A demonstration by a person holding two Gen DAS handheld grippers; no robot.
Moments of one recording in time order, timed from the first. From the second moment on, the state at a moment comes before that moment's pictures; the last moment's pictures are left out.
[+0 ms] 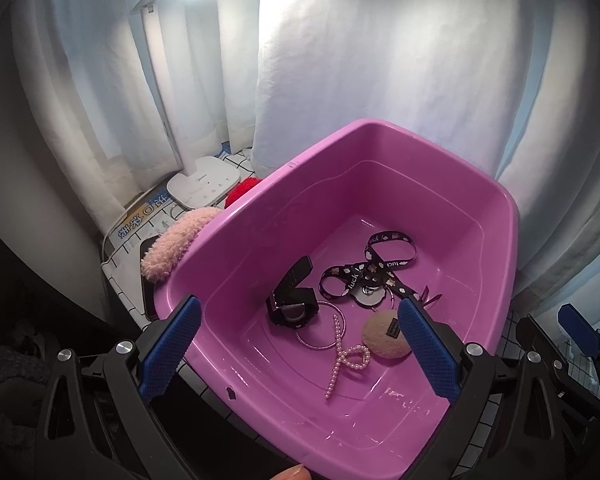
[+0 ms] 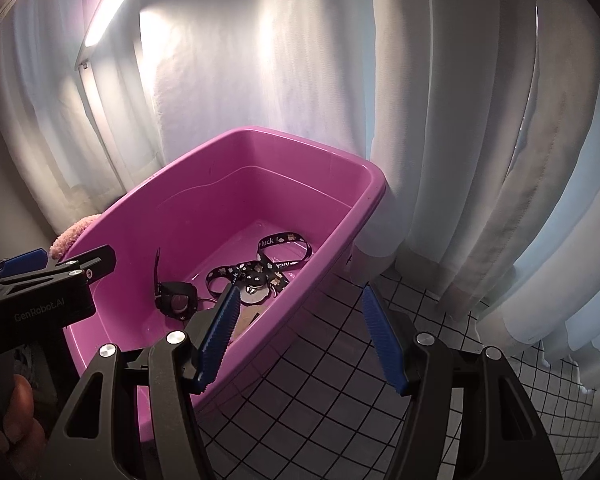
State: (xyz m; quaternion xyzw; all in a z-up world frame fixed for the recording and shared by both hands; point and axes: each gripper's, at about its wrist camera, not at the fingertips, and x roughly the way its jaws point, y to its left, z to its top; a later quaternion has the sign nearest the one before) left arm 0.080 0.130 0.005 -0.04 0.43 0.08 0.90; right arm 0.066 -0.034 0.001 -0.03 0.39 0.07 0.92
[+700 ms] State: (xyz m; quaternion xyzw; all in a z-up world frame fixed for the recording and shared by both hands) left arm 0.076 0.131 0.002 -0.05 0.43 0.09 0.90; right arm 0.061 -0.034 -0.006 -0.03 0.40 0.07 0.91
